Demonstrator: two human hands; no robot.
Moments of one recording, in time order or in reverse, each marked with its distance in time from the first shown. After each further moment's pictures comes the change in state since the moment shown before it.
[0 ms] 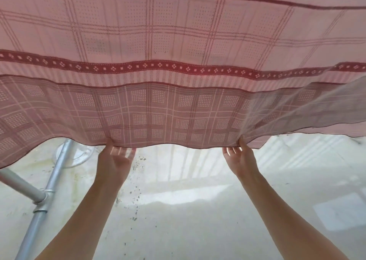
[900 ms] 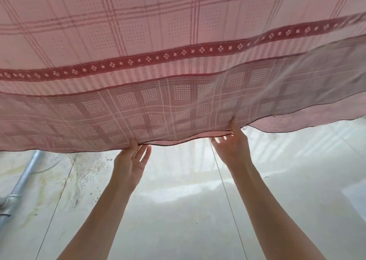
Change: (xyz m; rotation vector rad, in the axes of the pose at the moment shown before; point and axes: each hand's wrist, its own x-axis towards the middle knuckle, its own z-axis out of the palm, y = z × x) left_hand -0.039 -0.195 0.104 0.206 -0.022 0.041; right_hand 0.054 -0.132 -0.076 0.044 -0.142 0.104
